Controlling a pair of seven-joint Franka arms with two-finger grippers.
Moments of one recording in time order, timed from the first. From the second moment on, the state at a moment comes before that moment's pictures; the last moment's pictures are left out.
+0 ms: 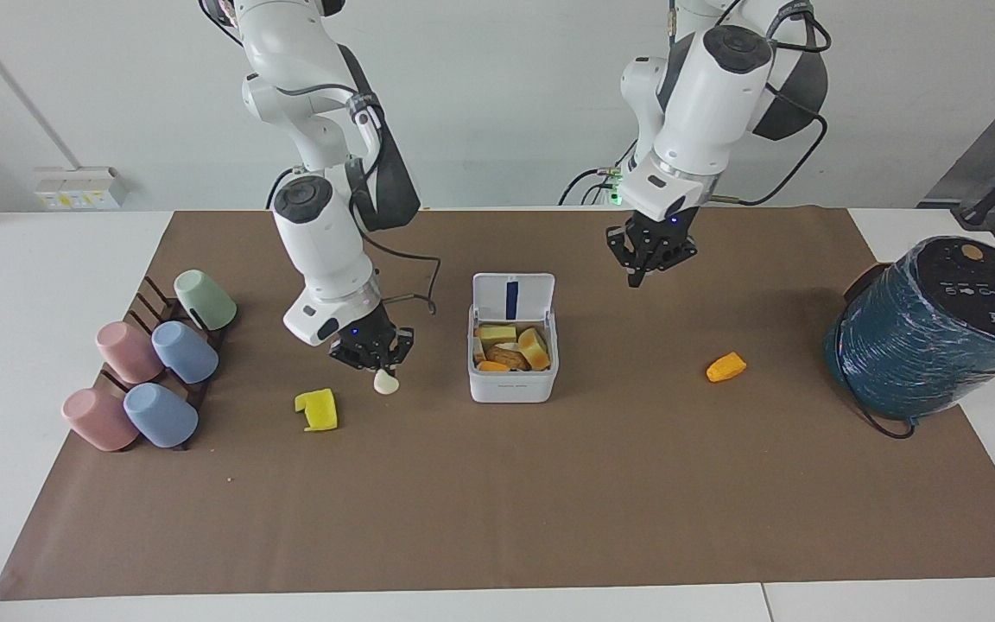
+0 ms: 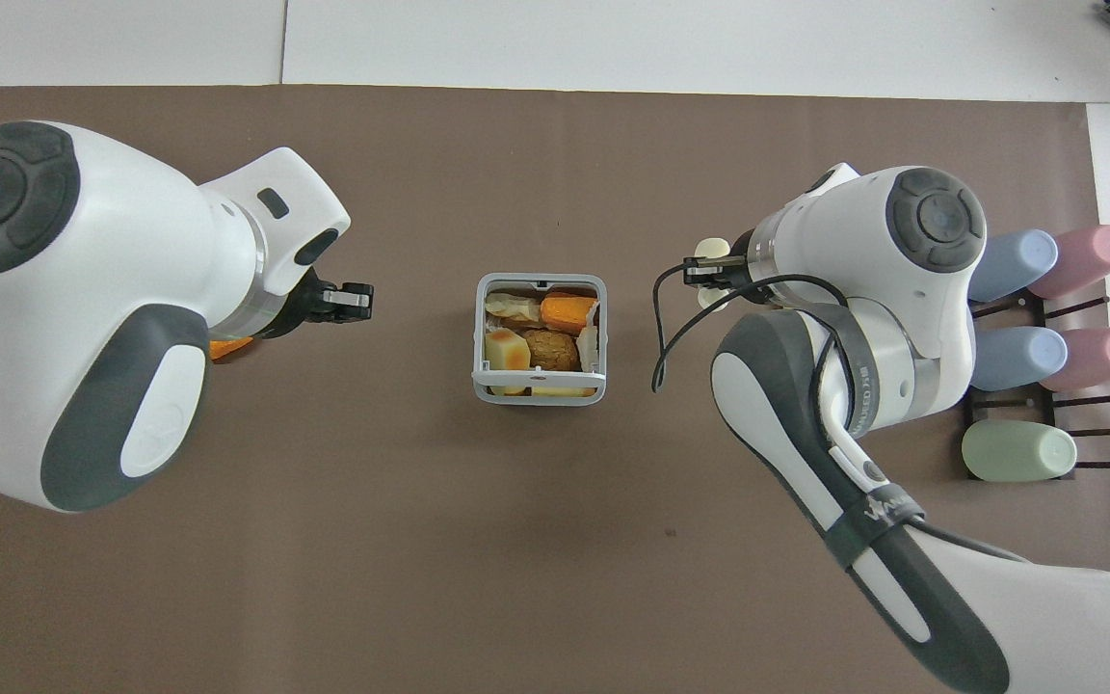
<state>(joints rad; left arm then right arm) -0.44 0.04 0.08 -1.75 -0.07 1.88 -0.23 0.35 0.25 -0.04 -1.77 0.22 2.22 0.24</state>
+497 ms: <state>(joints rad) -0.22 0.05 0.08 -1.96 -0.06 2.15 0.03 0.45 0.26 0.03 -1.73 0.36 2.23 0.54</state>
